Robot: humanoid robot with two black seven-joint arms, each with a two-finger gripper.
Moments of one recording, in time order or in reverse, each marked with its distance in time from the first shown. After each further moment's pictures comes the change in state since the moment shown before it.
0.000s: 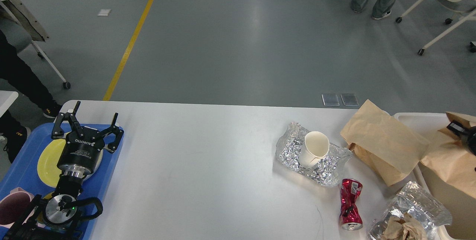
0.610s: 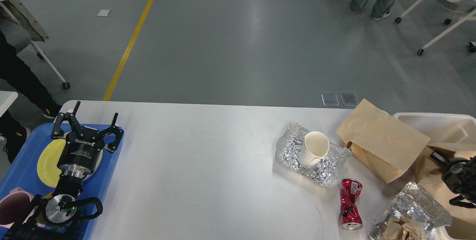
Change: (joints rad) left arm 0.000 0.000 0.000 0.000 0.000 0.000 -0.001; right arm -0.158 0.081 0.069 -0.035 0.010 -0.136 -0.003
